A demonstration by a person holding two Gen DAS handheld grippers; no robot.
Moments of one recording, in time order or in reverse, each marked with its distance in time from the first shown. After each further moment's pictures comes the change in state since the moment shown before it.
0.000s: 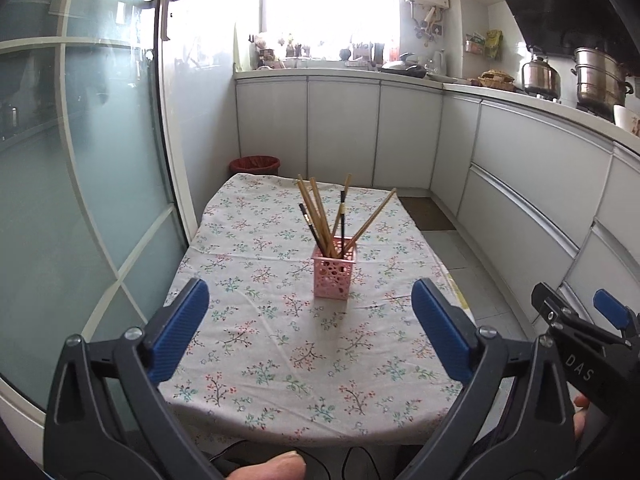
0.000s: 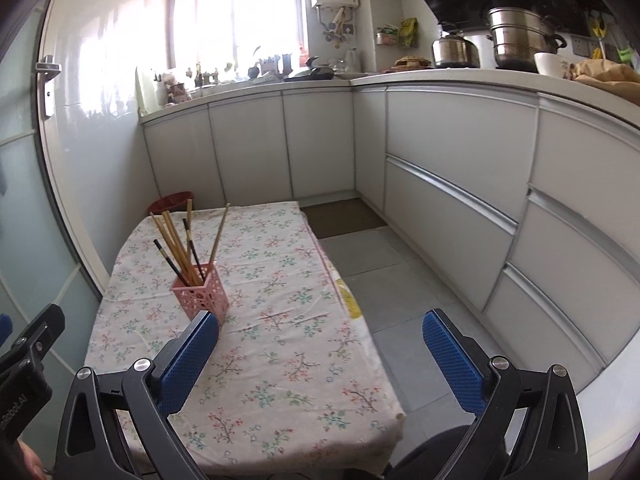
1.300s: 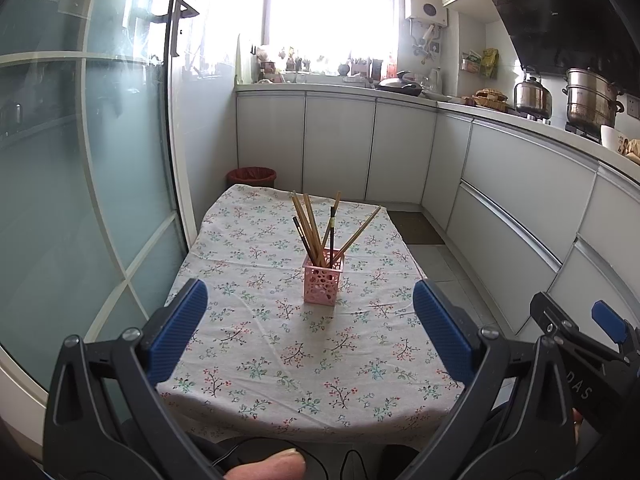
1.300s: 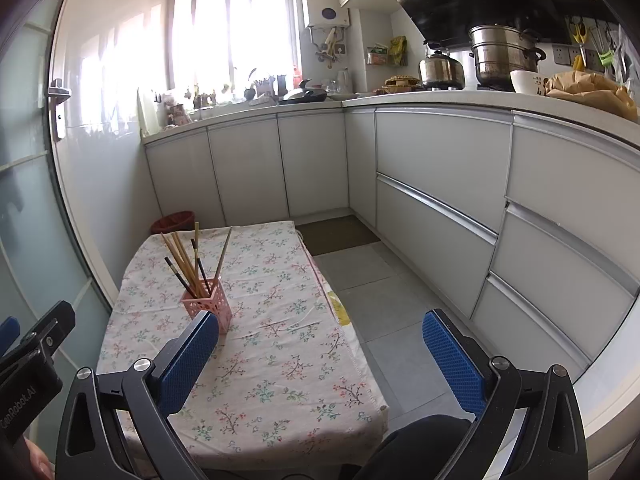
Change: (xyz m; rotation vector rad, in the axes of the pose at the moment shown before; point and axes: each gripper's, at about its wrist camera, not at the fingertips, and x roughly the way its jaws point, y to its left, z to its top) left arm -0.037 -0.005 -0.001 -0.032 -0.044 -0.011; right arm -0.048 -0.009 0.002 0.012 -0.058 0.012
